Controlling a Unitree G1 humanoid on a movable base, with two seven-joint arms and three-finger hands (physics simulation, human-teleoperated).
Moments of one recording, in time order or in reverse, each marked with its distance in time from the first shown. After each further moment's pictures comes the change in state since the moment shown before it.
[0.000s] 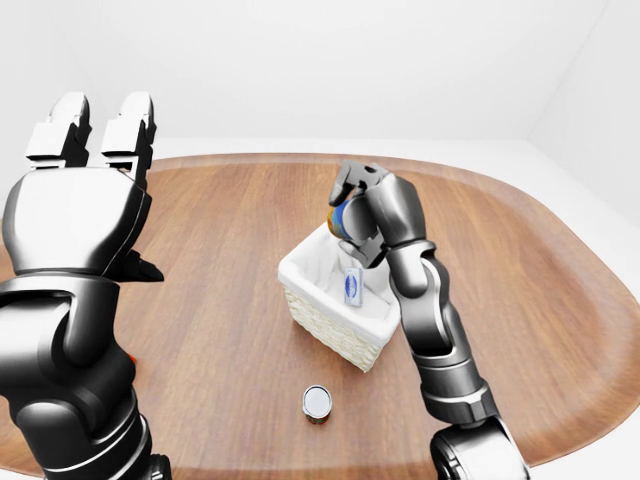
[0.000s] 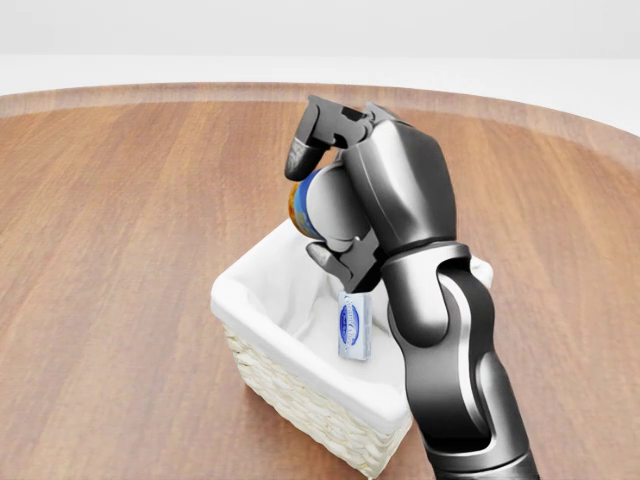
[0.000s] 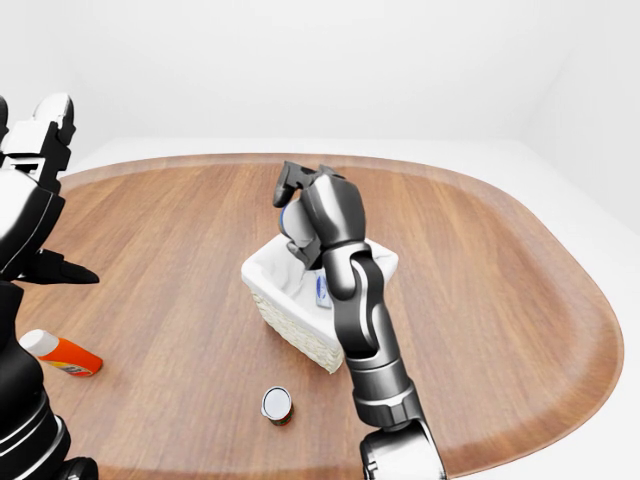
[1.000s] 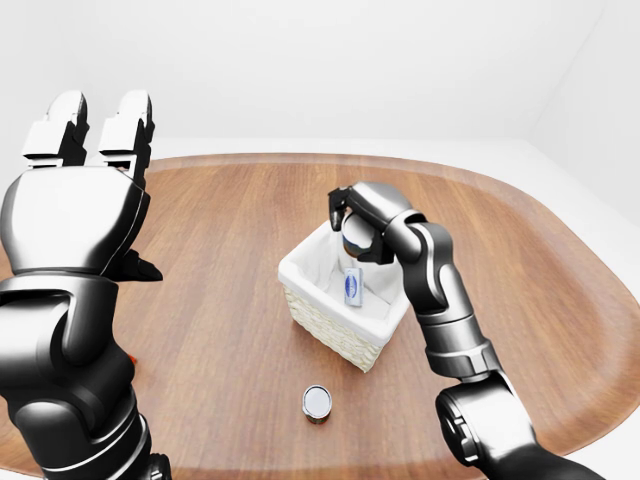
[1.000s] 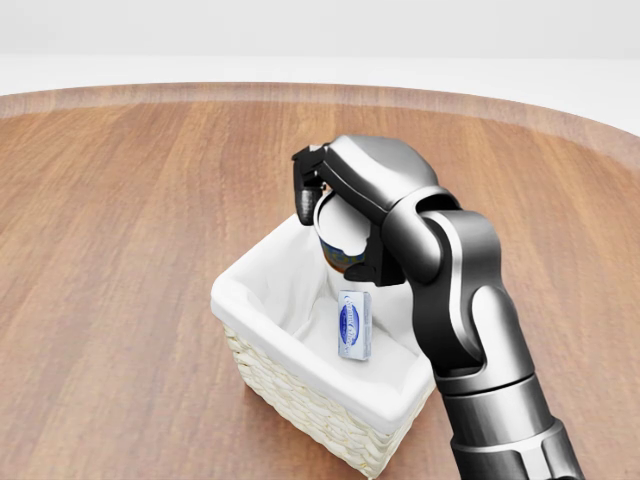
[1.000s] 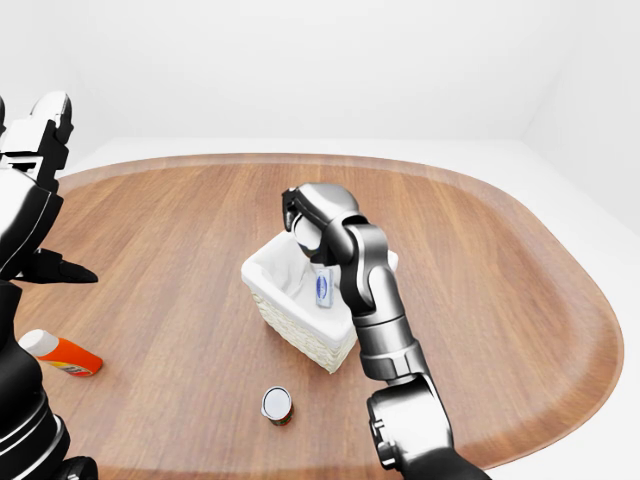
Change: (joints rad) left arm -0.003 0.003 0.002 0.001 0.002 0.000 0.000; right arm -0.207 -0.084 -0.049 0.246 -0.223 0.000 0.539
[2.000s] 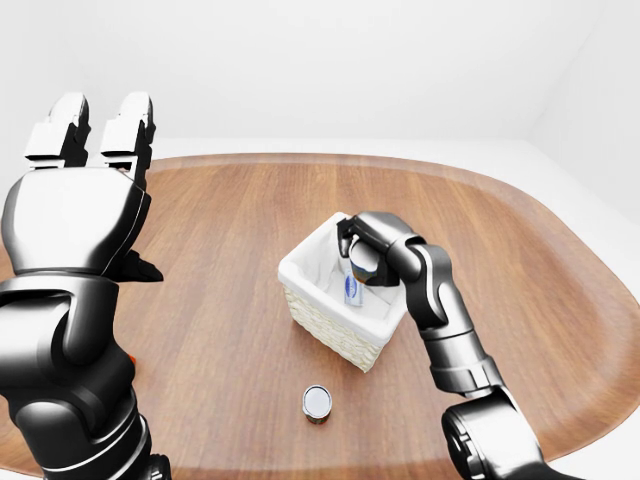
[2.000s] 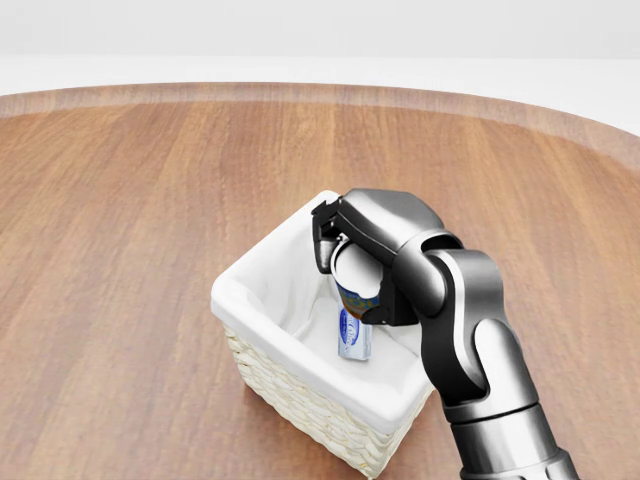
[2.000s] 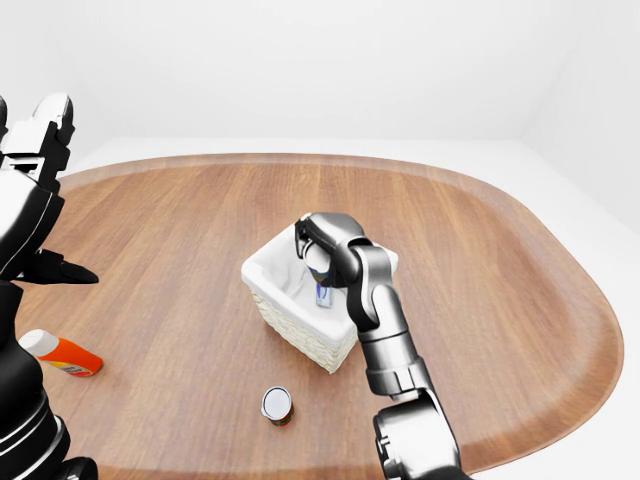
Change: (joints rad) left arm 0.003 -0.001 0.000 0.002 -0.002 0.000 0.000; right arm 0.101 -0.012 0.006 0.033 -0.022 0.000 0.052
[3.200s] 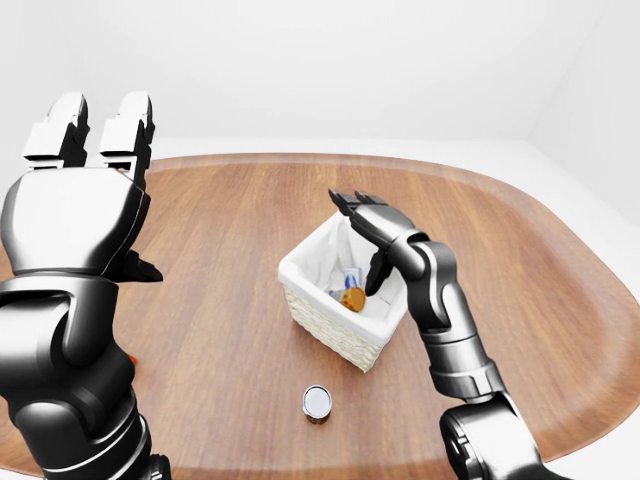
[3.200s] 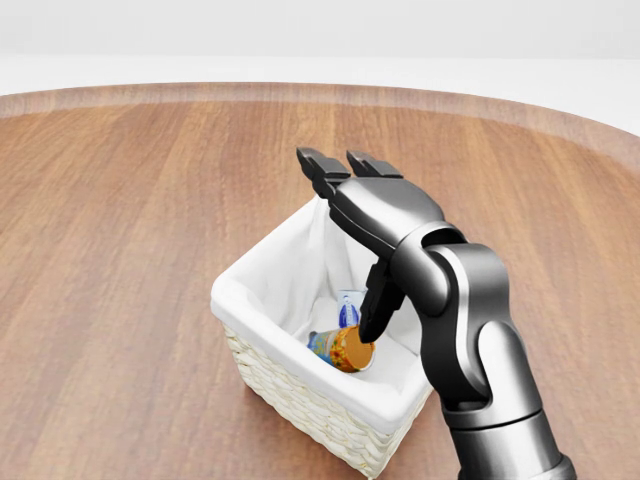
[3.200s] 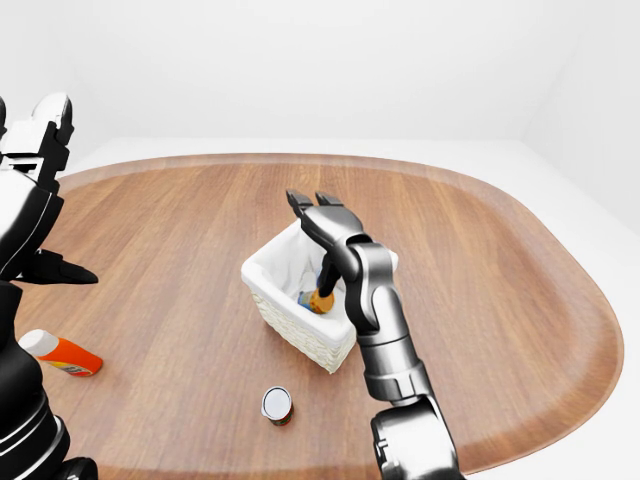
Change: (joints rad) left arm 0.001 0.000 0.001 -0.002 0.002 0.000 0.000; right arm 0.013 0.015 0.003 -0.108 -0.031 0.000 0.050
